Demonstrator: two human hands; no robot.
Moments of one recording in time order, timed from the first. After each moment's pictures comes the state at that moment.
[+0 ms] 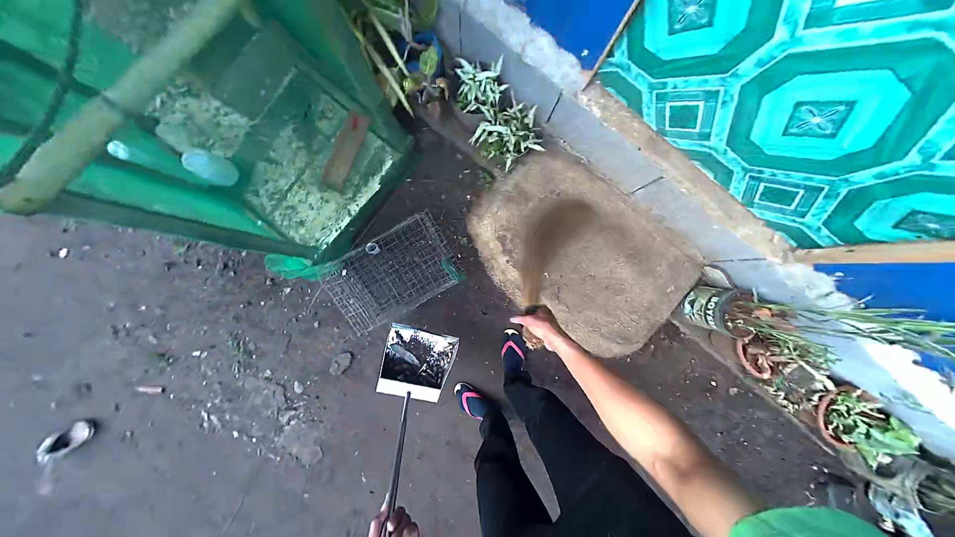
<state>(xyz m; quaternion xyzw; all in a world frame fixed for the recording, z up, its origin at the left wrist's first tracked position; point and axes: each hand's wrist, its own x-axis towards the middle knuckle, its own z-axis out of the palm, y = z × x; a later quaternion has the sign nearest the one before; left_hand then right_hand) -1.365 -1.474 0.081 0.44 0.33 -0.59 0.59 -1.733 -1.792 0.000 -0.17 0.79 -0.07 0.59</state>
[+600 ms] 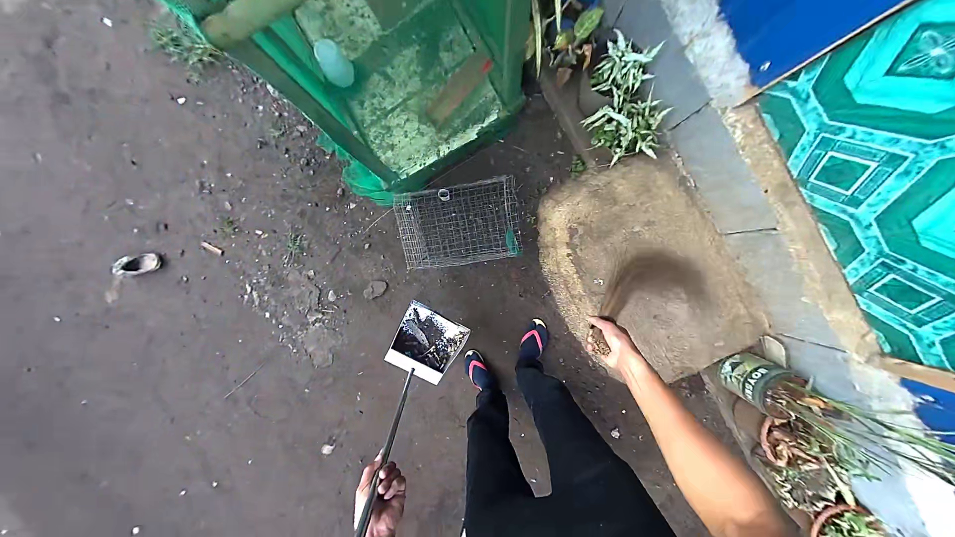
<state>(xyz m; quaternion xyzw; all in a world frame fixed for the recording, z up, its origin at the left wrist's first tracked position) -1.340 -1.427 0.106 0.50 0.39 -0.46 0.62 -1.734 -1.764 0.022 -0.02 0.78 -0.14 0.61</state>
